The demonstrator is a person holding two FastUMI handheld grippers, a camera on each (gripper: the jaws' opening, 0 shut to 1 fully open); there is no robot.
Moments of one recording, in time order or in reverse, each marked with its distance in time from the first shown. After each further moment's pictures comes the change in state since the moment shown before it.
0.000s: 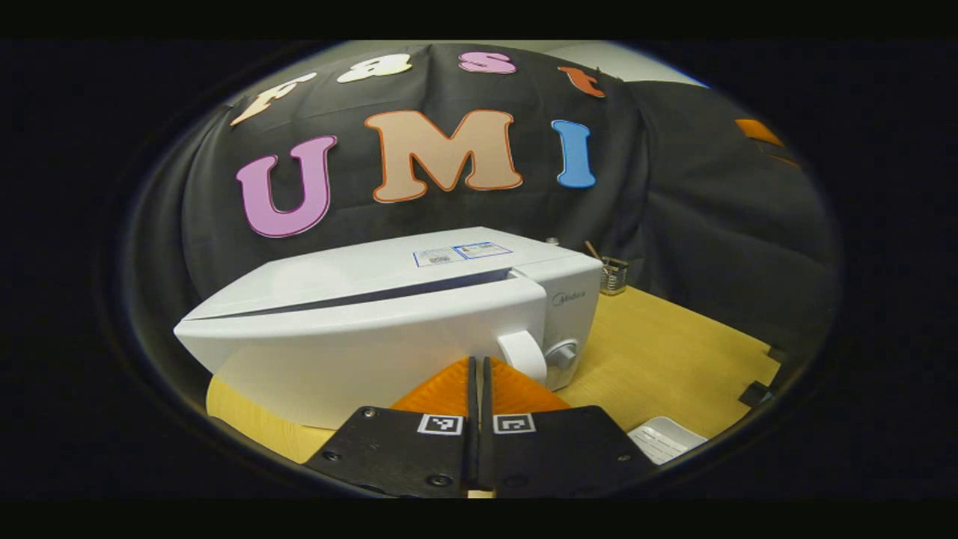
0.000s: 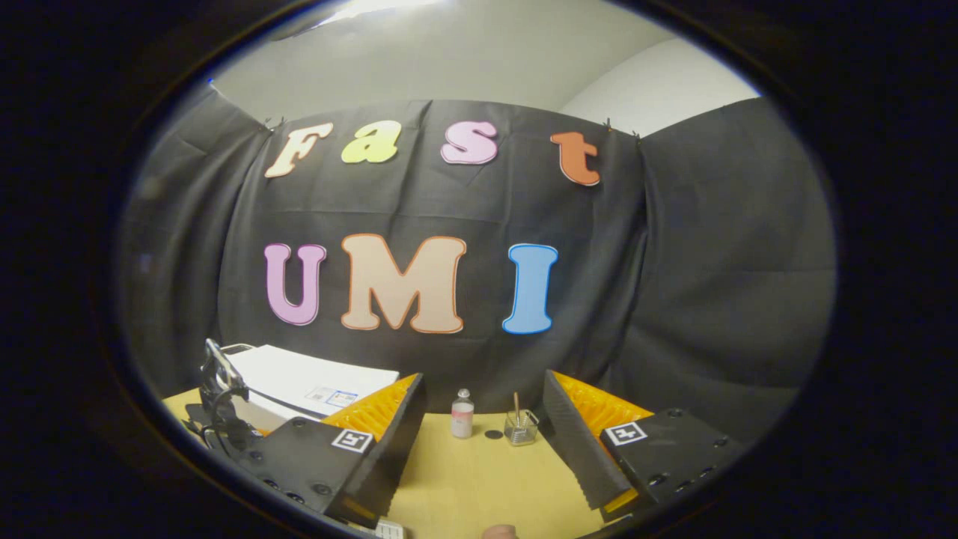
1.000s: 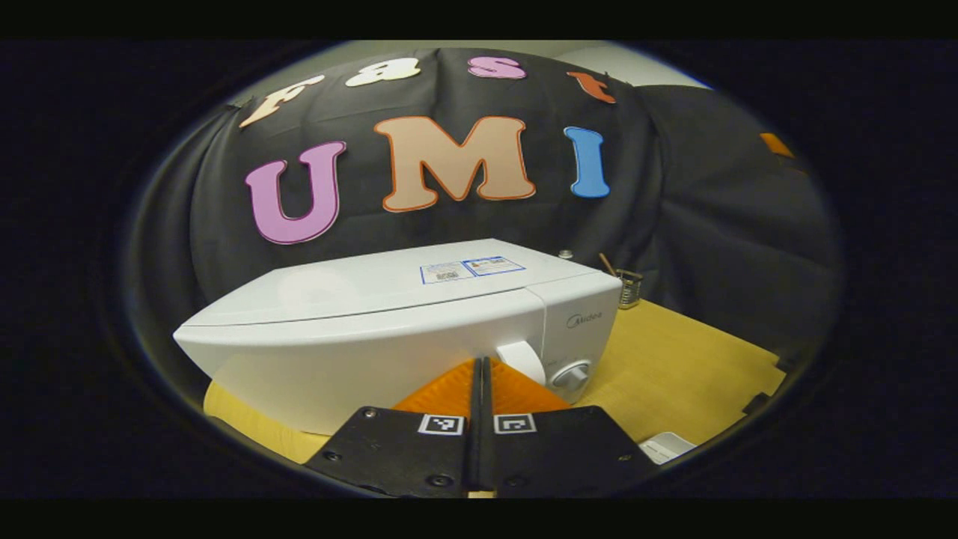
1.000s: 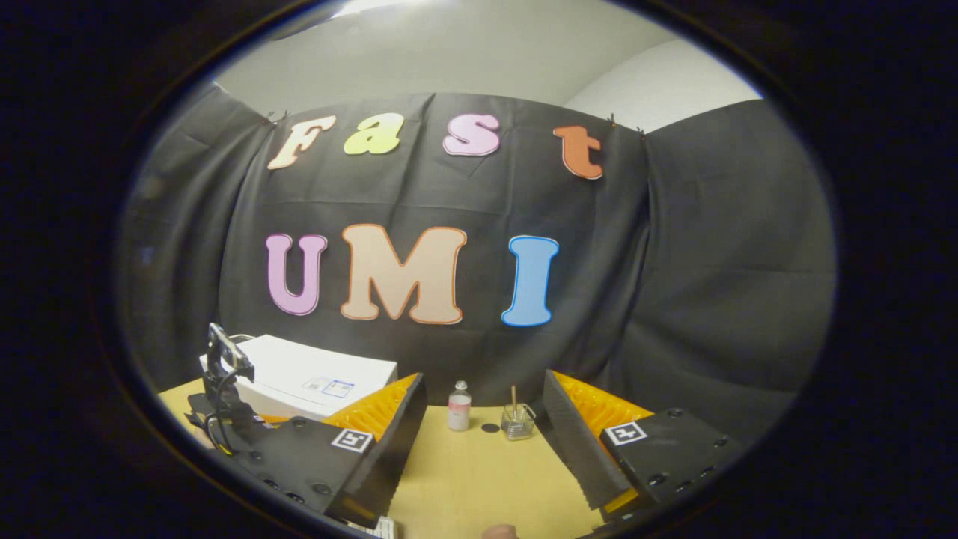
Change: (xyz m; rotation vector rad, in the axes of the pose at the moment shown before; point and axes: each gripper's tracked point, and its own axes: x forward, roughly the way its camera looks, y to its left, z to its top) left arm 0.014 0.005 0.013 -0.010 -0.043 0.045; right arm 0.003 -0.004 -0.008 -0.006 0.026 0.013
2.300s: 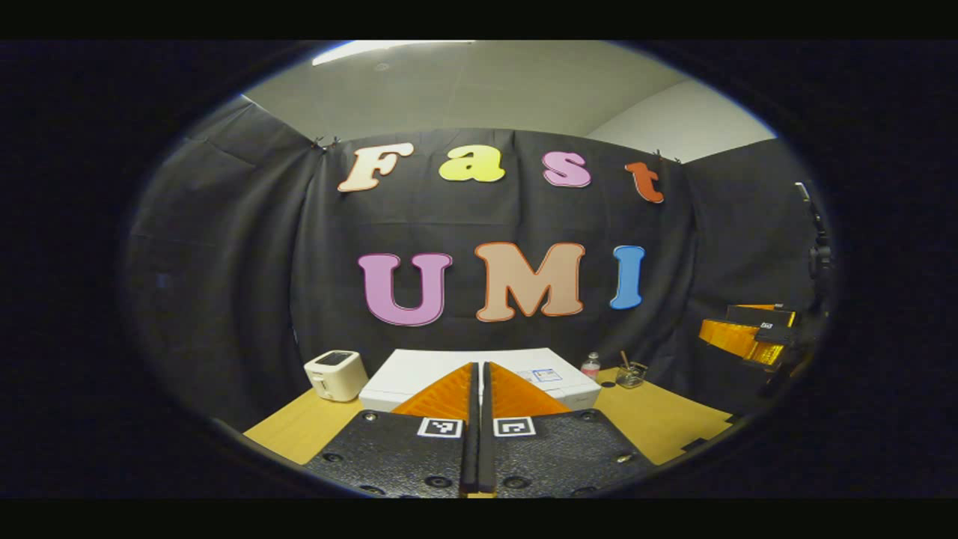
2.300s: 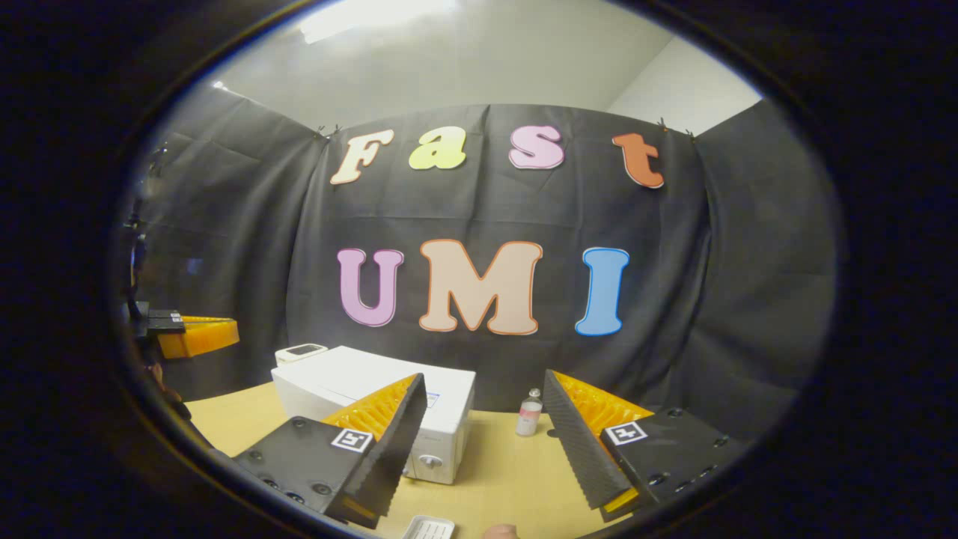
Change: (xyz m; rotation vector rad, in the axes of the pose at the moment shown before) left arm -0.247 0.084 0.172 -0.107 -0.391 0.221; right arm -0.037 0.099 0.024 0.010 -0.038 0.244
